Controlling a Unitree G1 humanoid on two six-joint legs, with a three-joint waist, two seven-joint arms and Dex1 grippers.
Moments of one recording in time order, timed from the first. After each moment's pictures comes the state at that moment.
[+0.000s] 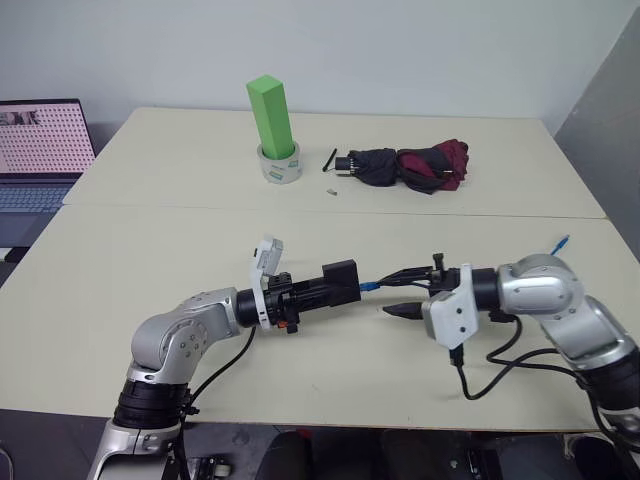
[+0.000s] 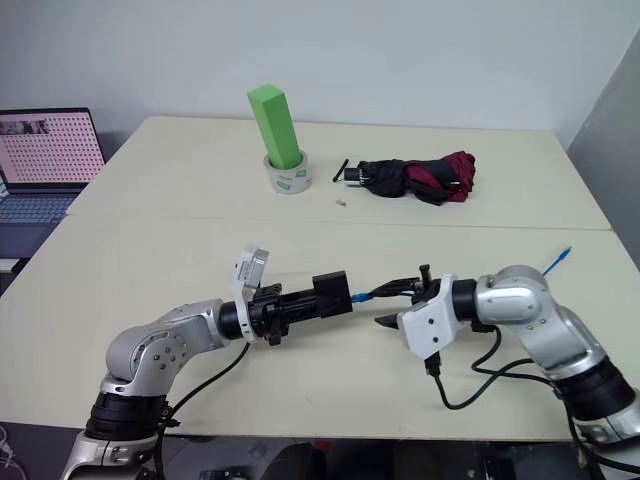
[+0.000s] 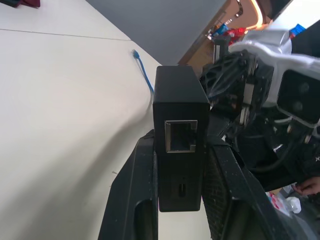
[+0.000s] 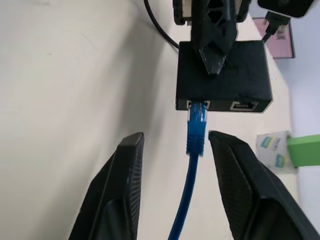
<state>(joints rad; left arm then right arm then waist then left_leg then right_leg) -0.34 0.48 0.00 -0.15 -0.80 0.83 -0.99 -0.43 -0.85 0.26 -0.31 0.05 -0.20 1.08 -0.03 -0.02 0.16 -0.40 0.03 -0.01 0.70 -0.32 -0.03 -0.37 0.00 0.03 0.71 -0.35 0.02</state>
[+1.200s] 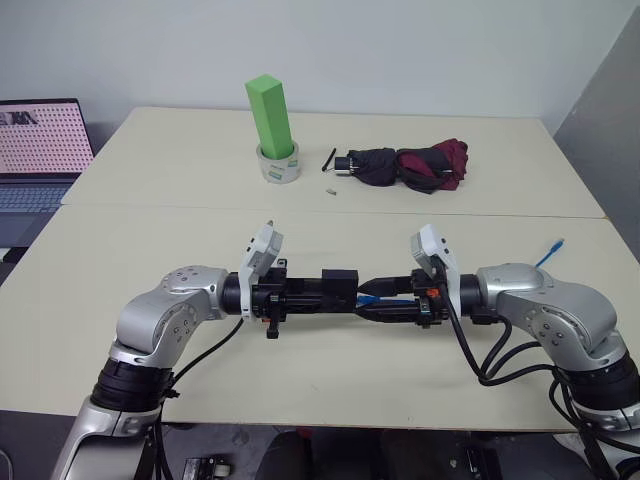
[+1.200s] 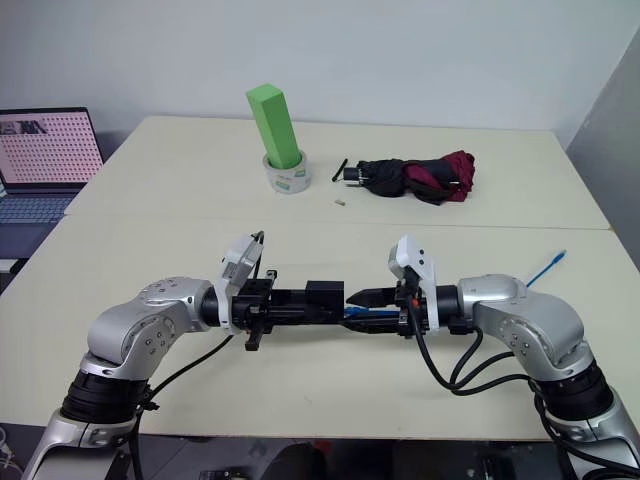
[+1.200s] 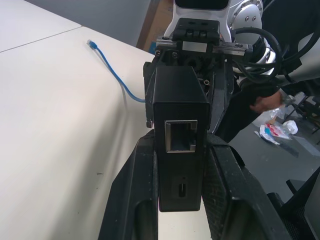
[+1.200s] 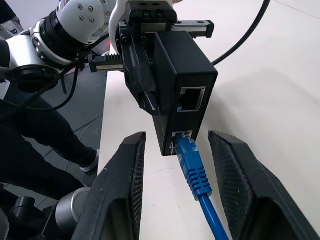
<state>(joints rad) -0.42 0.62 -0.07 -0.16 -0.70 0.69 -1.23 -0.49 -0.65 0.18 -0.40 0.77 0.89 0.89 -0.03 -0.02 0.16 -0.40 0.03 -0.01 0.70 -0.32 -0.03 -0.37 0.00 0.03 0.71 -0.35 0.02</state>
